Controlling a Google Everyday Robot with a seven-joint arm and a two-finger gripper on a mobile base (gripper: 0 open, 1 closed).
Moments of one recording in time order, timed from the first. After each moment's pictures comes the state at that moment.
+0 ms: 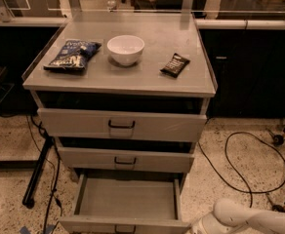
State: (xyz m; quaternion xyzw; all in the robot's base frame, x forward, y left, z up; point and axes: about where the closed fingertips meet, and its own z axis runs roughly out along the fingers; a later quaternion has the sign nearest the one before) arm 0.354 -0.180 0.242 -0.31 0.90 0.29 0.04
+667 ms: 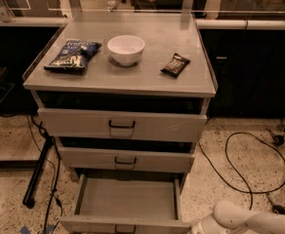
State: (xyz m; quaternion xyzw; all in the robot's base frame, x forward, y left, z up) arm 0.351 -0.178 0.232 -0.29 0.91 0.30 0.03
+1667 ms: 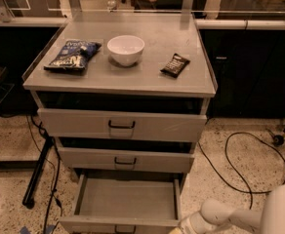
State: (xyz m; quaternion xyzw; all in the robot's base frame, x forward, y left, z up) arm 0.389 -0.145 0.177 -0.26 0.91 0.31 0.06
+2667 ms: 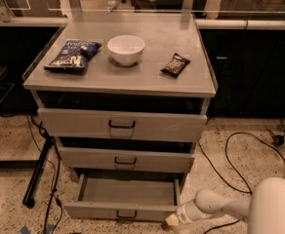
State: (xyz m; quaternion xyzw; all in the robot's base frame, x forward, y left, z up) arm 0.455 -0.141 0.170 -0.27 0.92 0.27 0.10
